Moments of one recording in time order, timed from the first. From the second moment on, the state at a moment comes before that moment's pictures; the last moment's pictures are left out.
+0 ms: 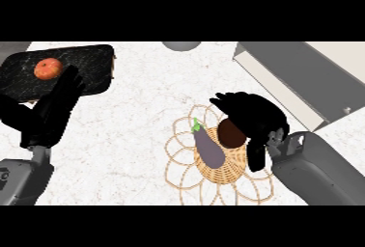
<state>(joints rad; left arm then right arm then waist) -0.25 0.44 -0.11 -1.48 0.36 0.18 0.16 -0.62 -0.42 0.56 -1.62 0.49 0.66 0.61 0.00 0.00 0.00</state>
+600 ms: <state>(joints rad) -0.25 0.36 -0.06 -1.47 0.28 0.14 0.16 -0.52 -0.35 0.51 -1.56 0.69 0.65 0.48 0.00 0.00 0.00</state>
